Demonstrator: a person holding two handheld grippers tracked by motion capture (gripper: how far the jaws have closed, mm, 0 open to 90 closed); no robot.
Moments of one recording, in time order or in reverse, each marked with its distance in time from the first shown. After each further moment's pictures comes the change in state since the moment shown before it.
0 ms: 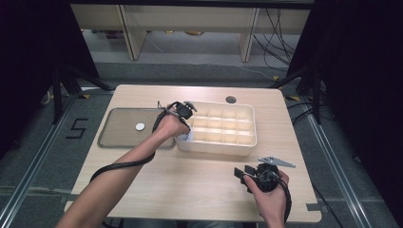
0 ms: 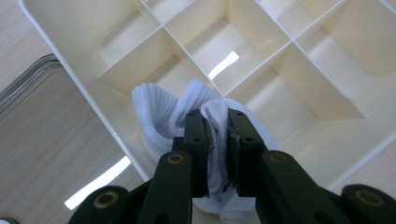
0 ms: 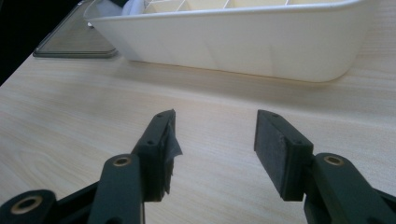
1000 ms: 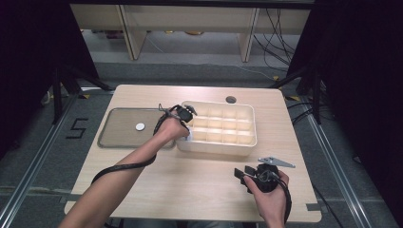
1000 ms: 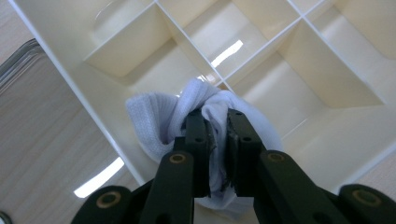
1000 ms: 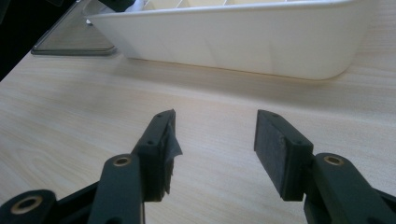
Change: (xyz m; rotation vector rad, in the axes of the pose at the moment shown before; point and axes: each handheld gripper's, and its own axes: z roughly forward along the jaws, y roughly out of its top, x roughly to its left) left arm -0.003 -0.005 0.009 0.040 -0.001 -0.014; right arm 0.000 -0.001 0.001 0.004 -0.011 -0.010
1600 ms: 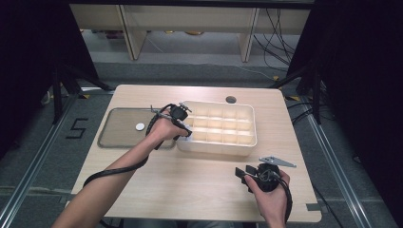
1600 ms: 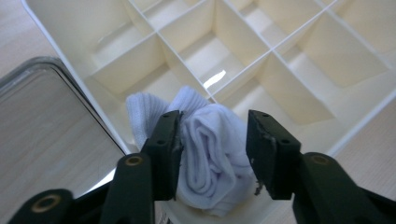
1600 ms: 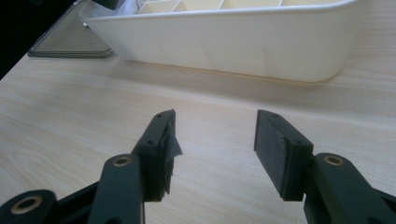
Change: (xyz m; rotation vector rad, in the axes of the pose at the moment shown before) left arm 0.008 -0.015 -0.018 -0.179 -0.082 -0.049; right arm 0.002 0.001 -0.002 0.001 0.000 0.048
